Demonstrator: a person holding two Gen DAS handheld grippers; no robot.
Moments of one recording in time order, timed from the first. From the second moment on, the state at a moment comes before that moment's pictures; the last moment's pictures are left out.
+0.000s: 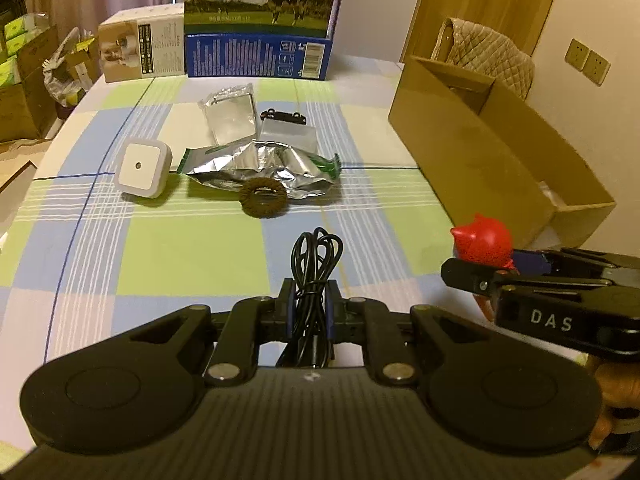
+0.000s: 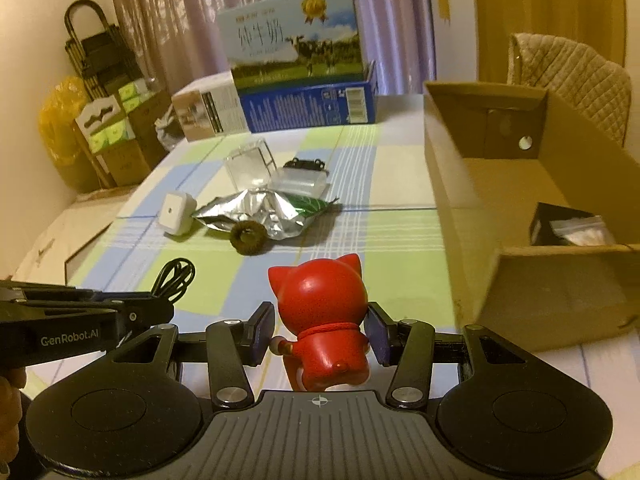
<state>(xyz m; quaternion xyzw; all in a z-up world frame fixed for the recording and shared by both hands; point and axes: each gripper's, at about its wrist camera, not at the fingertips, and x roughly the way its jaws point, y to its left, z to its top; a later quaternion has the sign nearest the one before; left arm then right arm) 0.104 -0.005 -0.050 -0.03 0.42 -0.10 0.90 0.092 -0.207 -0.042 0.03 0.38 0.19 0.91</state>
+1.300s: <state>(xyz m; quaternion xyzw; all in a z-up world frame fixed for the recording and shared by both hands) 0.086 -0.095 0.036 -0.03 0.36 -0.17 0.92 0.084 -0.315 0.037 0.03 0.32 0.09 0.94</state>
